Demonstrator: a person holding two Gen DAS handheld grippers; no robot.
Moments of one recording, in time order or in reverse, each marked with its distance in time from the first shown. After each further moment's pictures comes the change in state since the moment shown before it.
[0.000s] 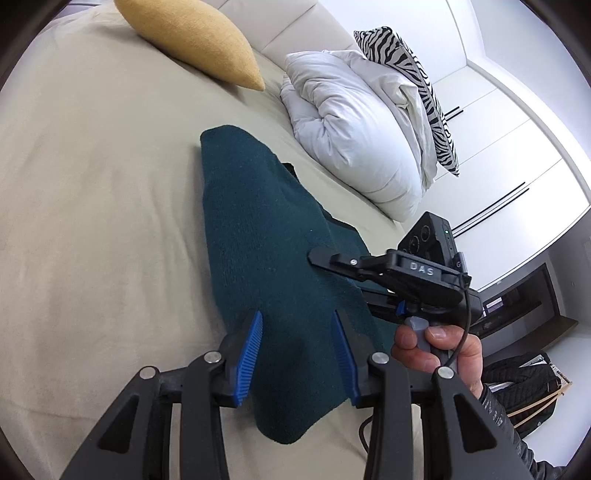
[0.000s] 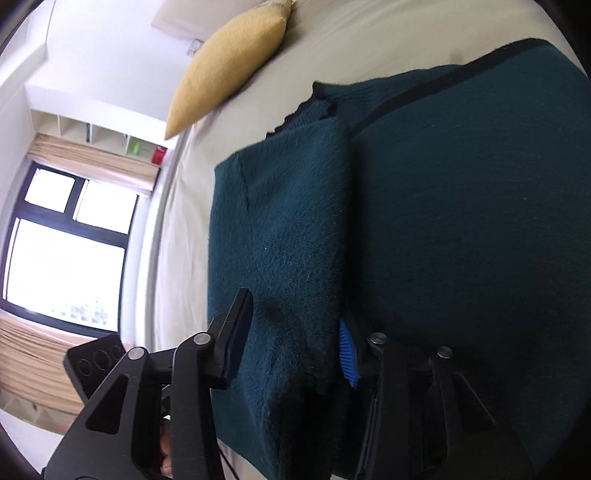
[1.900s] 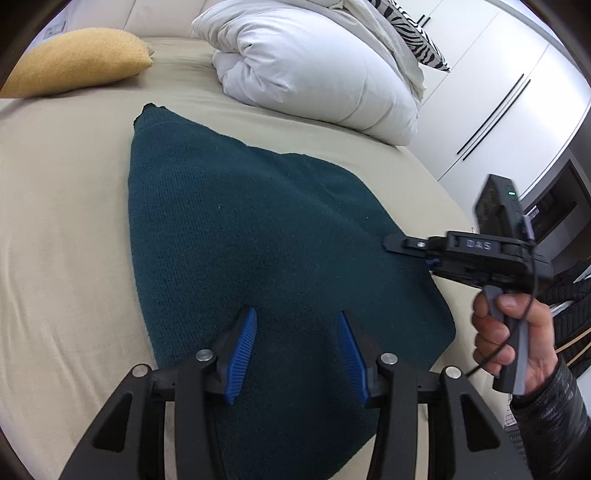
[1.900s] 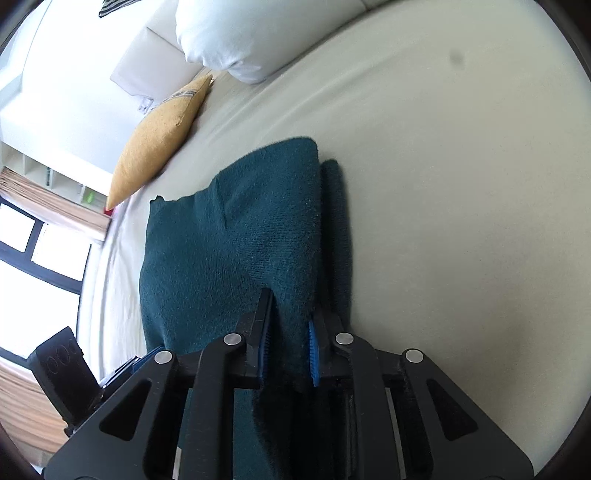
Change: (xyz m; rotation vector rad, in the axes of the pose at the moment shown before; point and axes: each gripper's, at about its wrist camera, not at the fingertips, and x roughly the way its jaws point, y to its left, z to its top) left arm 0.142 -0.103 -0.010 0.324 0.156 0.161; right arm -0.158 -0.121 -0.007 0.044 -0.235 -0.225
